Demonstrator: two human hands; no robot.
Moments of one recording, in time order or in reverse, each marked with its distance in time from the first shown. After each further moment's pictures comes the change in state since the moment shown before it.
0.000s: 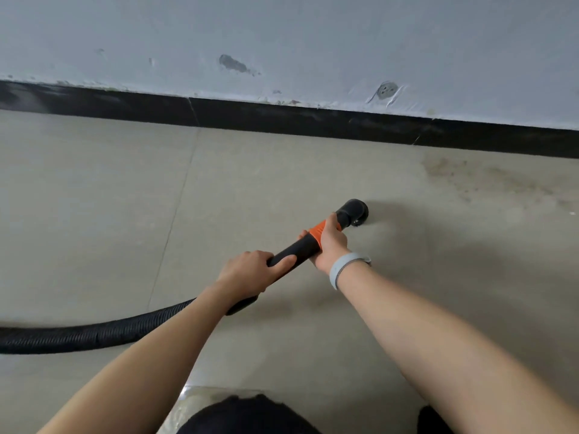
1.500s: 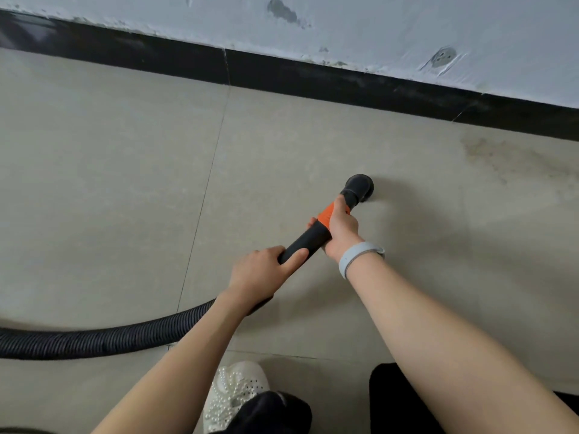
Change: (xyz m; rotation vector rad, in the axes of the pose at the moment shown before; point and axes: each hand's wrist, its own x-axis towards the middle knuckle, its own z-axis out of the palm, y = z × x) left_hand -0.043 -0.071 0.020 -0.193 0.095 0.019; right_hand -0.013 0.067 0.047 -0.139 0.095 -0.072
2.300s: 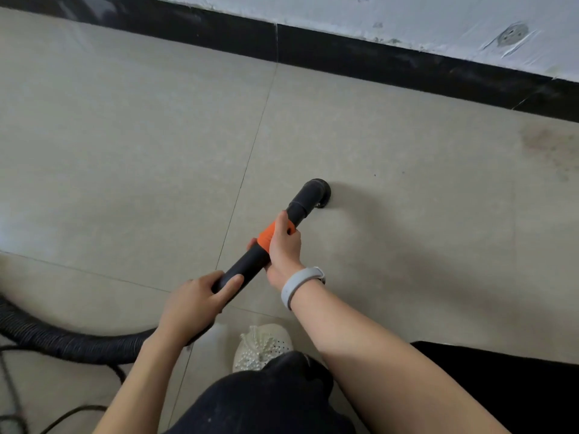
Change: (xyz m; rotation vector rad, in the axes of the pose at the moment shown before) left_hand -0.121 -0.123 -0.017 -0.105 0.127 -0.249; right_hand -0.076 0.134 0.064 -0.009 -0.285 0.123
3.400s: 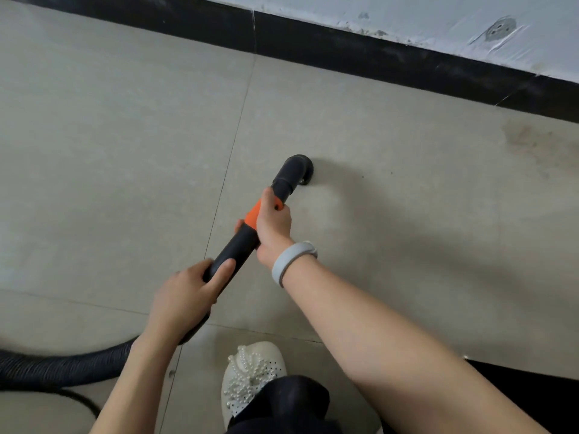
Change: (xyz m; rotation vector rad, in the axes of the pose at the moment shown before) left_hand 0.037 0.026 -0.008 -0.070 0.070 -0.037; right_hand 0.022 -0.047 0.030 -0.067 0.055 -0.042
